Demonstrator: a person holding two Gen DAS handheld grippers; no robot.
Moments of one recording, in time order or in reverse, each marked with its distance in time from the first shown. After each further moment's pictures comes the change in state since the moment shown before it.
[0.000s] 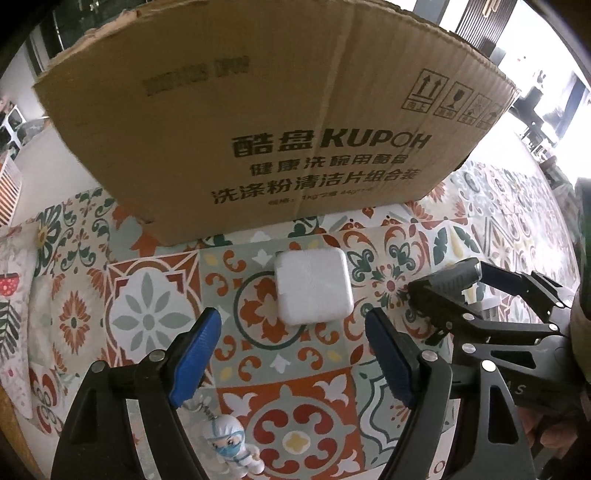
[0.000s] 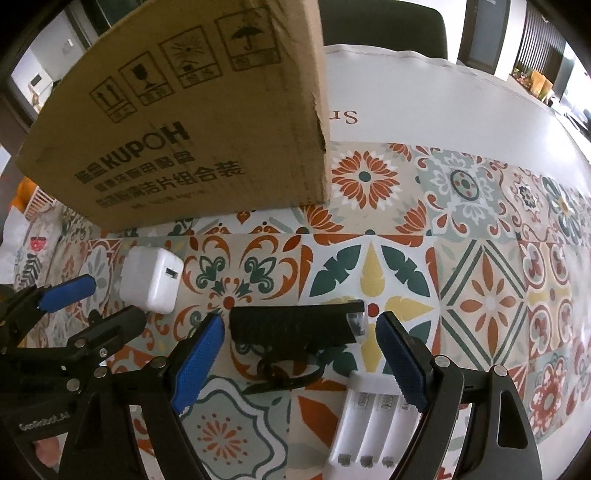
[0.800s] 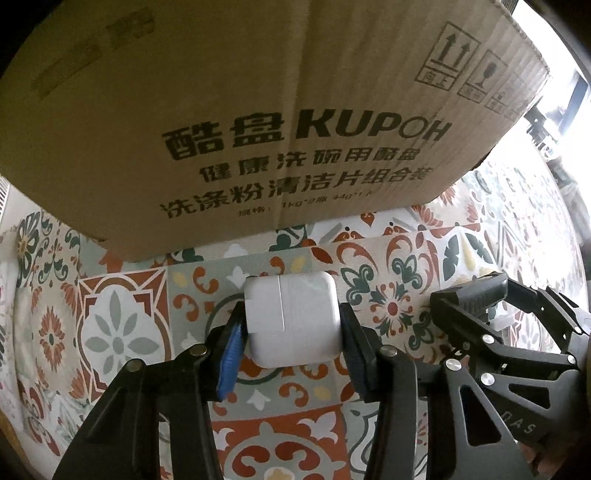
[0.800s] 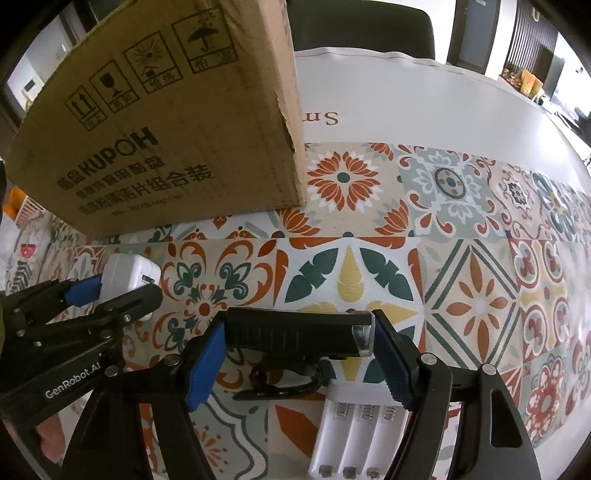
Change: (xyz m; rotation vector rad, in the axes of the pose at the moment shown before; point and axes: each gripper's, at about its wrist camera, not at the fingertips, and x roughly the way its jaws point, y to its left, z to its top) left arm 0.044 -0.032 0.029 0.000 0.025 0.009; right arm 0.005 -0.012 0.000 0.019 -0.032 -0.034
